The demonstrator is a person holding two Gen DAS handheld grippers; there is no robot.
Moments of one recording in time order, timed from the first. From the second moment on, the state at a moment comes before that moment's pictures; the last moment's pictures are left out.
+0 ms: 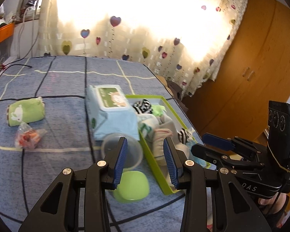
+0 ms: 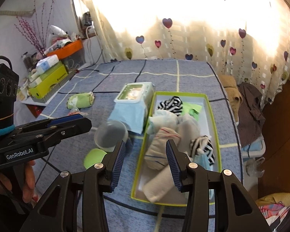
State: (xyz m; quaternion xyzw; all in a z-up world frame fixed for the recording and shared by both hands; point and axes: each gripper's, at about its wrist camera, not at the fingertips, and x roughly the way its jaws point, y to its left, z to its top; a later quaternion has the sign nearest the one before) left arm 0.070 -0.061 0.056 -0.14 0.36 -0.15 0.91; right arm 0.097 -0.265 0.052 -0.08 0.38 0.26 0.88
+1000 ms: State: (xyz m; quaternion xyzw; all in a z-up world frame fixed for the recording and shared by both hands) left arm 0.063 0.061 0.017 -0.19 0.37 -0.02 0.91; right arm 0.112 -0.153 0.033 -0.13 0.40 0.33 0.85
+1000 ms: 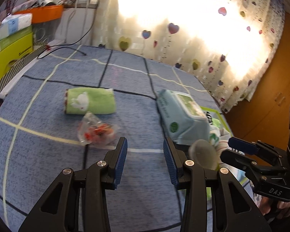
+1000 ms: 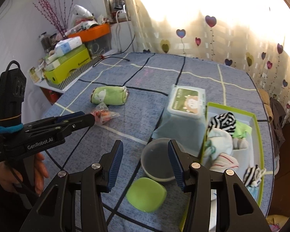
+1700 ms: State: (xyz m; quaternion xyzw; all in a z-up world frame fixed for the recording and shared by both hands) left arm 0.116 0.107 -0.037 -0.17 0.43 0.06 0.89; right arm 0.133 -0.113 0.019 -0.15 0.41 0.35 0.83
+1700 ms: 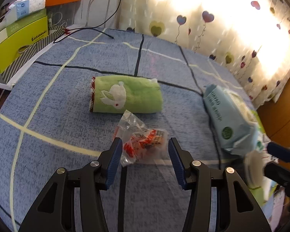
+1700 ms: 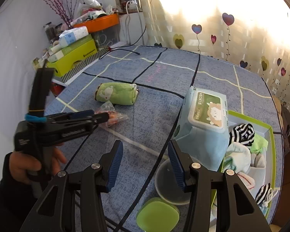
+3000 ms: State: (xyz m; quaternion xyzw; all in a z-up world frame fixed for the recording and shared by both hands) left arm 0.072 0.179 -0.032 -0.25 0.38 0.09 0.89; right arm 0.190 0.062 -0.024 -0.39 0.38 0.46 0.69
